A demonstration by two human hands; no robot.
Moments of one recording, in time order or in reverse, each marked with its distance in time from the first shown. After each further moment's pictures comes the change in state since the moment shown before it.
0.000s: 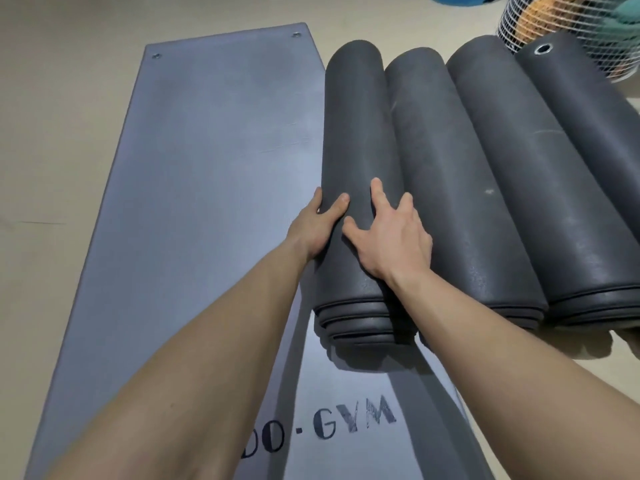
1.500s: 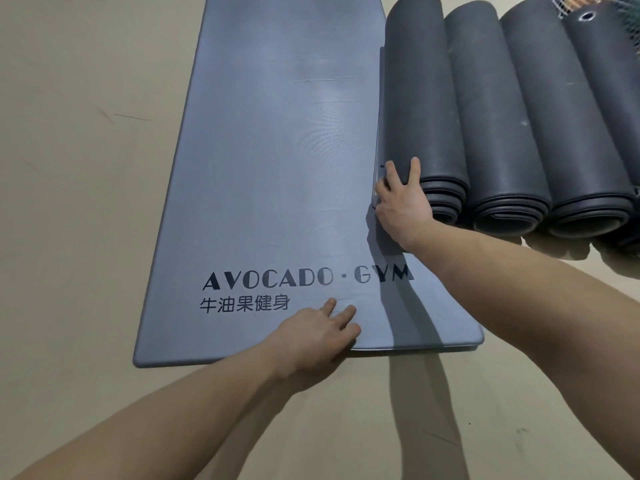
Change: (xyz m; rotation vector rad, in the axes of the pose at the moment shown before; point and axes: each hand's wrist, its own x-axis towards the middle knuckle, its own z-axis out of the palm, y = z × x) left_hand -0.314 -0.194 -0.039 1.335 -0.506 0.604; right_hand -0.126 -0.026 0.040 -1.362 -0.121 -0.653
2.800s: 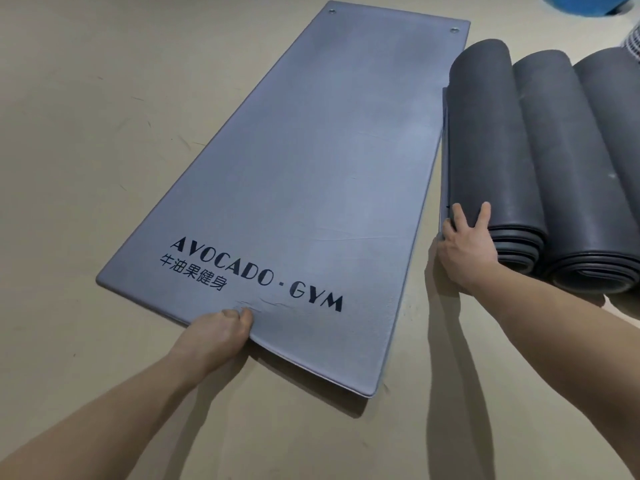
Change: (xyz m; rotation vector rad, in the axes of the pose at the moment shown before) left_hand -0.166 -0.176 0.040 0.187 -0.023 -0.574; right_hand 0.015 -0.006 -0.026 0.086 -0.223 0.022
